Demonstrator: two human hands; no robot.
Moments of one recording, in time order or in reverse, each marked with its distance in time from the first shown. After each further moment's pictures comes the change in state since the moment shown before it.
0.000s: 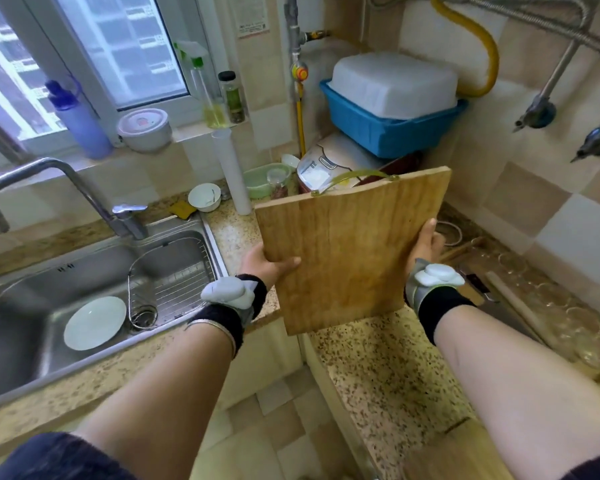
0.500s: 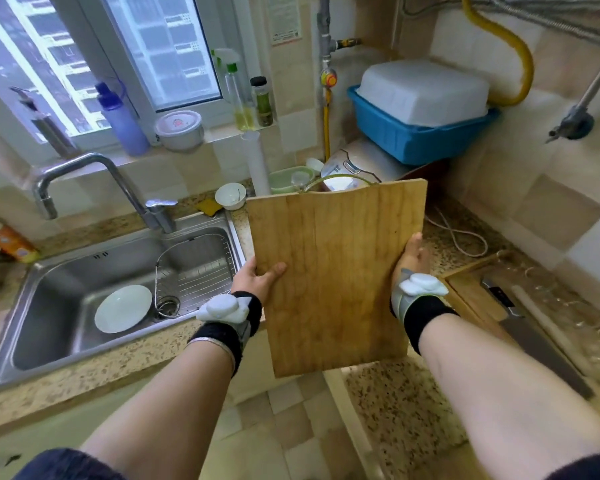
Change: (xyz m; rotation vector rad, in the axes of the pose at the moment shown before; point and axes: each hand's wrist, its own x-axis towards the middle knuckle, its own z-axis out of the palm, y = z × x) left_hand -0.022 -0.039 -0.038 -0.162 0.190 -0.003; right_hand -0.038 0.021 0.033 -0.151 -0.012 0.006
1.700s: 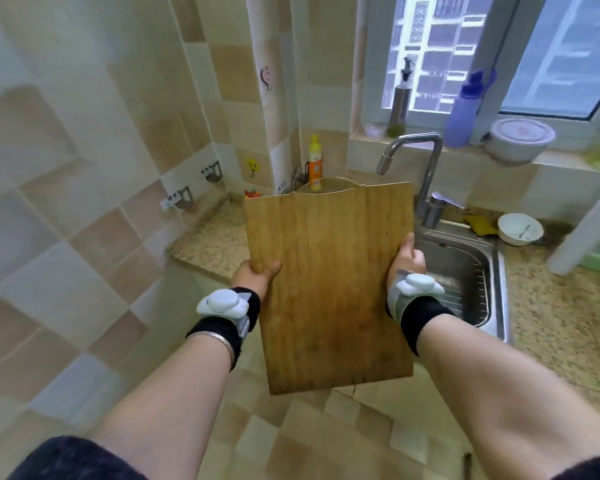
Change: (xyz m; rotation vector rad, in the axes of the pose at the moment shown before) left_hand -0.144 -0.068 -0.460 0.058 0.866 -0.268; right_hand -0.422 0.027 0.315 -0.354 -0.869 -0.174
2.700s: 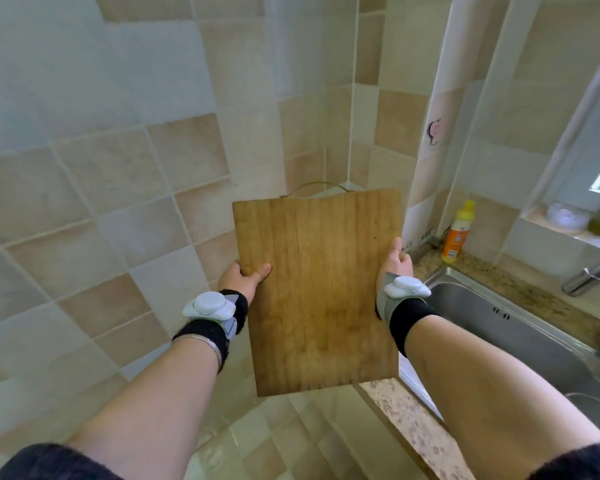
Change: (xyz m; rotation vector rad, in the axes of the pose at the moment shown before) left_hand 0.109 0.007 -0.165 -0.022 0.510 -0.116; right_hand 0.000 -0.117 0.290 -0.156 -0.507 -0.163
